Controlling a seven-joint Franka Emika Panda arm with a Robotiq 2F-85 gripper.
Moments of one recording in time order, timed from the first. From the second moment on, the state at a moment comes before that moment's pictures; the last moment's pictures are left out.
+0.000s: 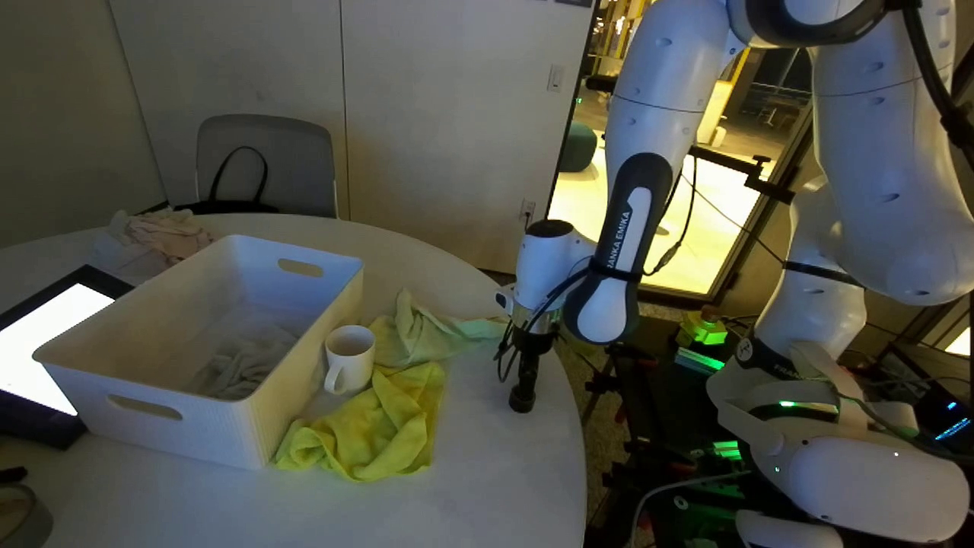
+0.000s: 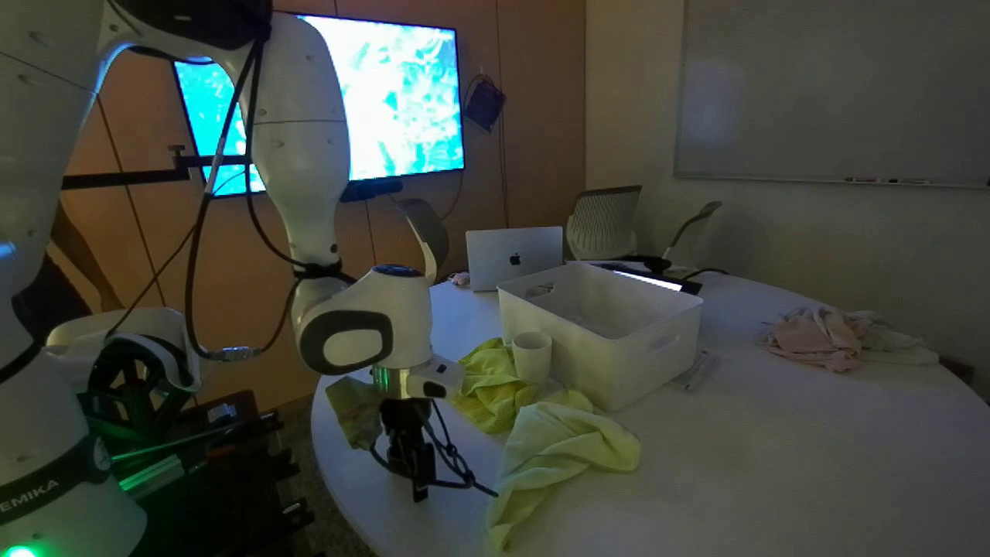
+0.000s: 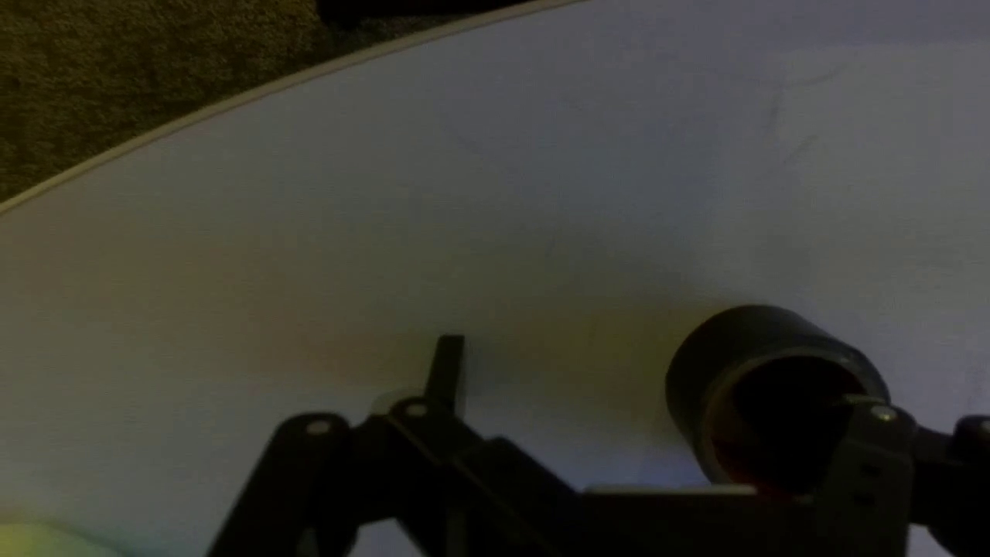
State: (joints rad) arm 0.01 0.53 -0.04 -2.61 0.00 3.07 -0.06
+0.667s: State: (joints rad) arm 0.11 0.52 -0.11 -2.61 0.00 3.09 -0.05
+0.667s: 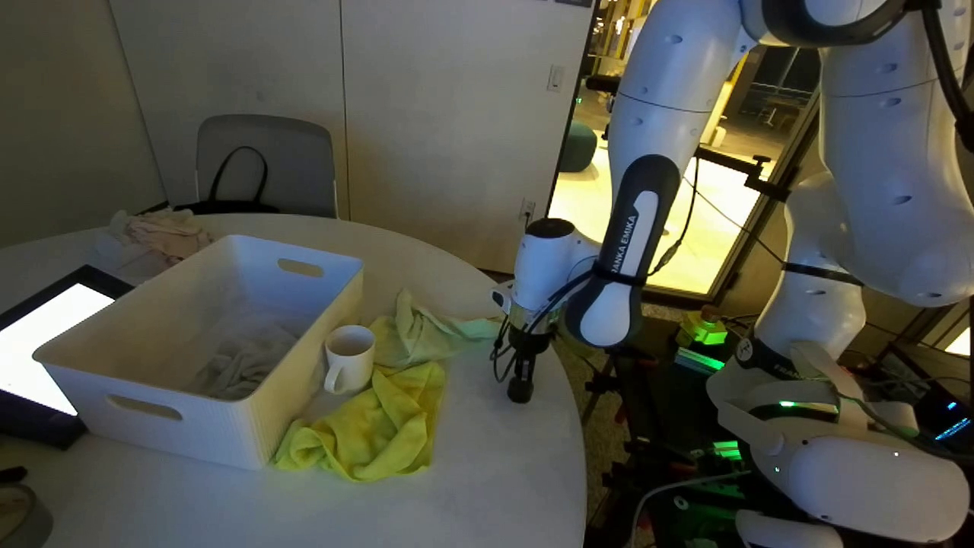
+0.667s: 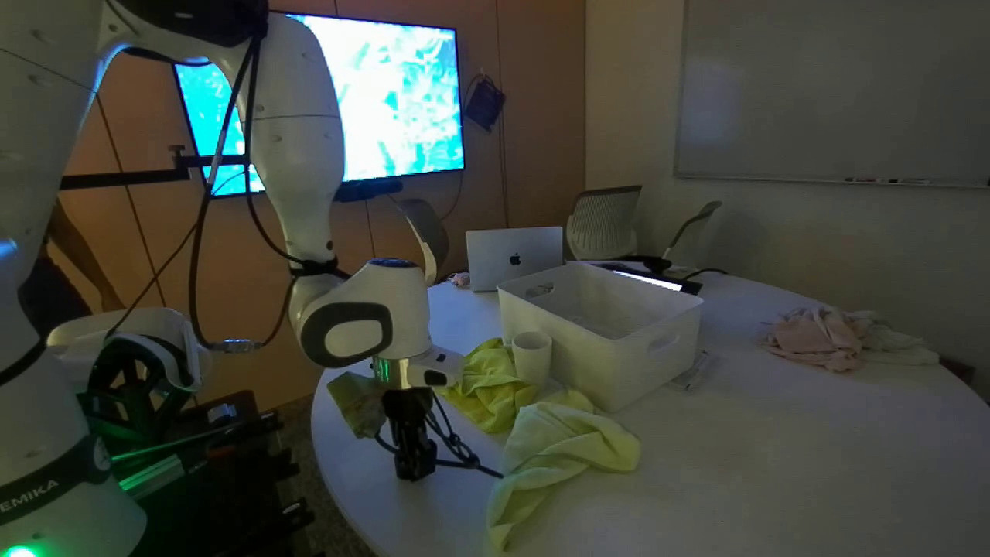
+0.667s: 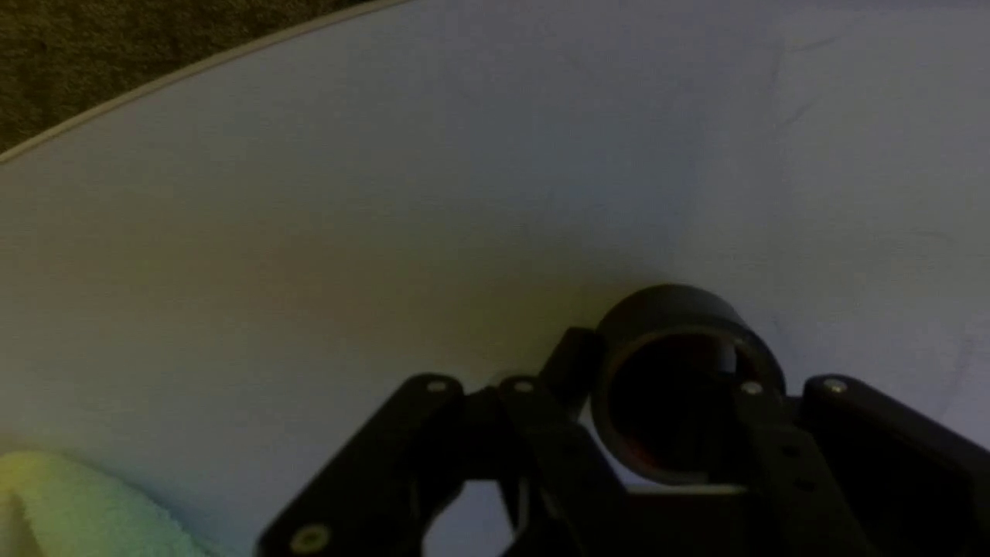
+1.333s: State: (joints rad) arm 0.26 0.52 -0.20 -2.62 0.00 3.10 0.03
